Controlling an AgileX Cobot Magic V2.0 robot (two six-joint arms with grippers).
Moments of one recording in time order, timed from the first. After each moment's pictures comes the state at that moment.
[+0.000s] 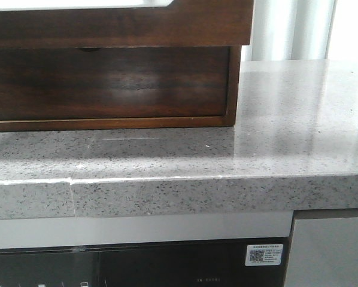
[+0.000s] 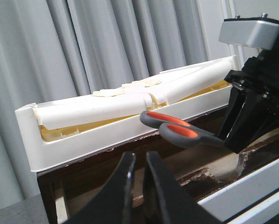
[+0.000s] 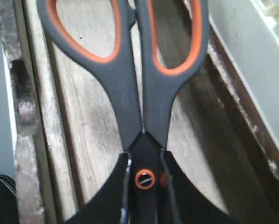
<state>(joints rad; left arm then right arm) -0.33 0.36 -0.35 0.63 -0.21 -0.41 0.56 1.59 -1.58 0.42 0.81 -0.90</state>
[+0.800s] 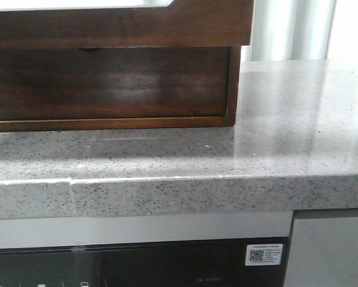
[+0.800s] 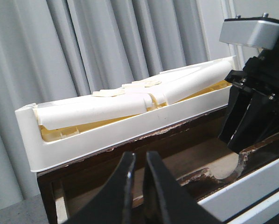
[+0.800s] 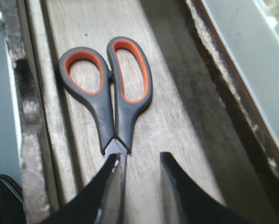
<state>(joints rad) -0.33 0.36 -0.35 0.63 -0.21 -0.41 0.56 1.58 -1.58 0.42 0.82 -0.90</state>
